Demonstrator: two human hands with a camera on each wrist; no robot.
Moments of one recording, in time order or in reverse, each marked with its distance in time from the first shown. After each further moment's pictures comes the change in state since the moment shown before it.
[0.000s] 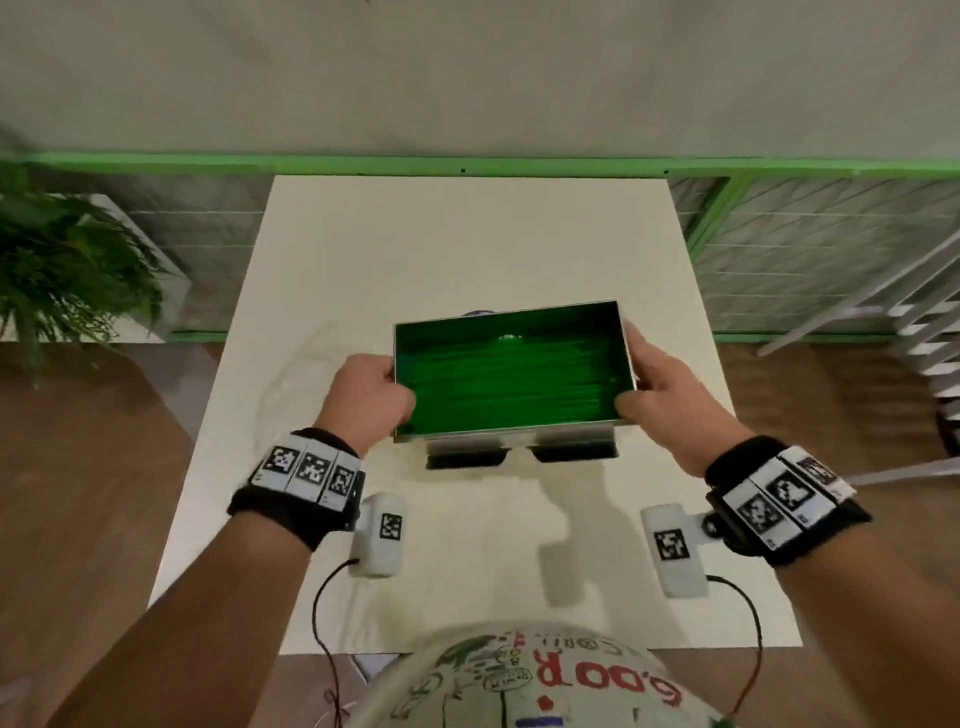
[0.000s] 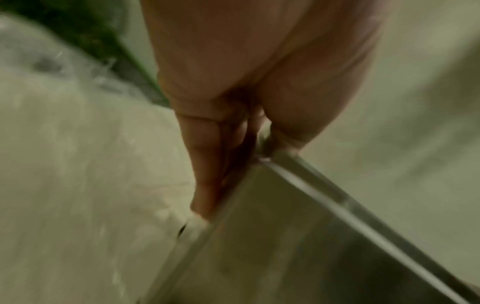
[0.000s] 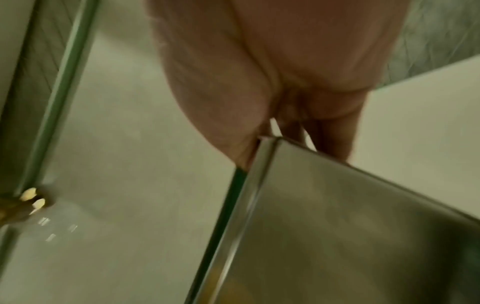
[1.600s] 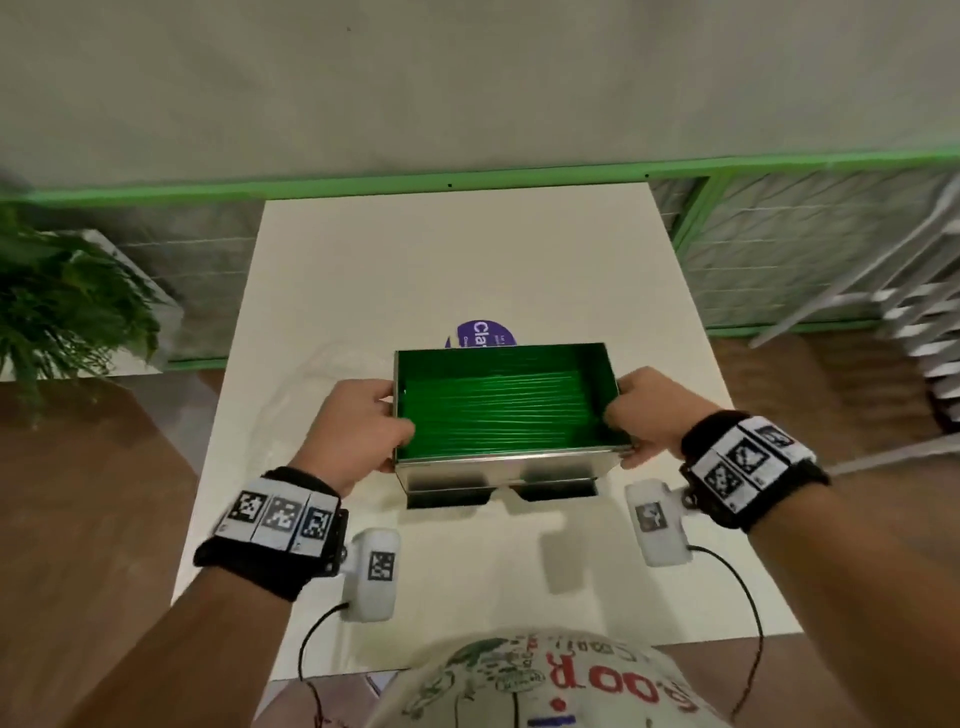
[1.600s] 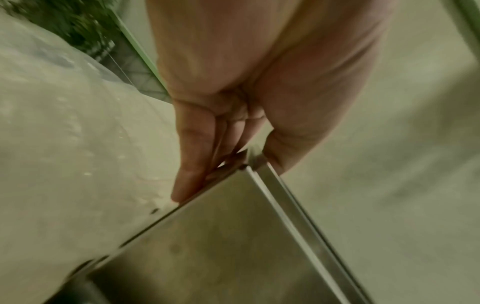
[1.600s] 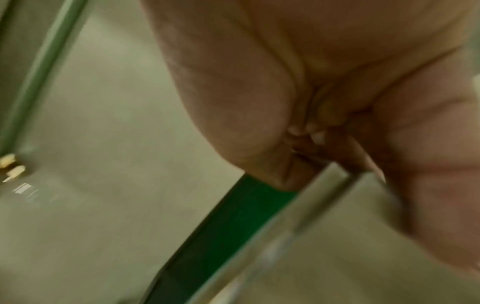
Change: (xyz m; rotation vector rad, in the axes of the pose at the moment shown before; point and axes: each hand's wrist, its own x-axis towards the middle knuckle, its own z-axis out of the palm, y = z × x) left_hand -0.016 -0.010 -0.026 -0.078 -0.110 -0.025; right_hand -0.005 -0.009 0.018 -0.284 -0.010 0.405
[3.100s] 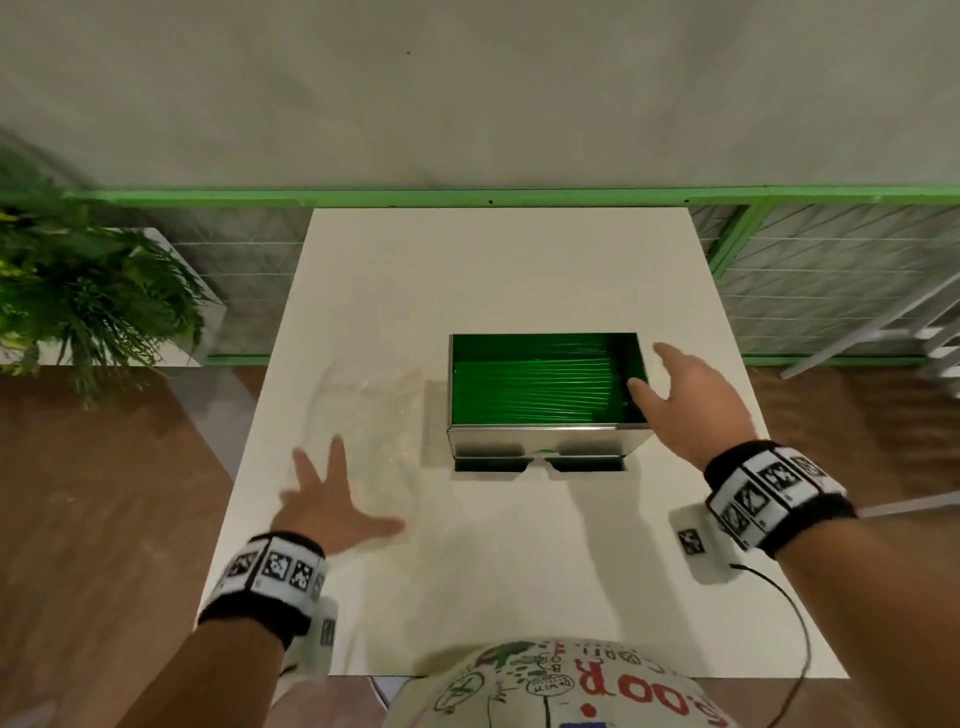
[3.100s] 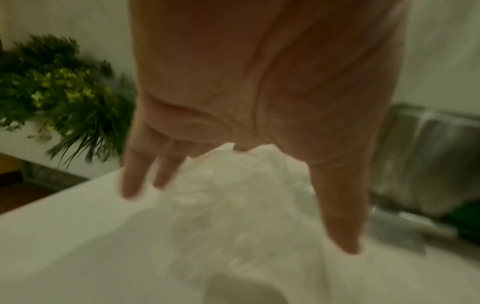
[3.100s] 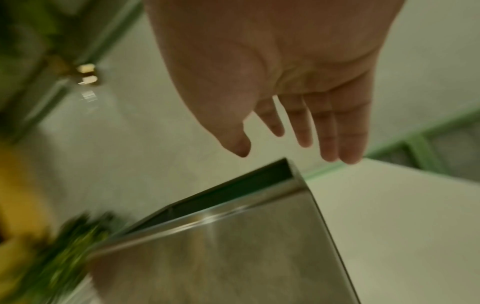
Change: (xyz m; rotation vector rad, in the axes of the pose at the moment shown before) left_hand 0.005 -0.120 -0.046 0.808 -0.054 -0.382; right_hand 0.028 0.003 0.003 -0.506 0.536 -0.387
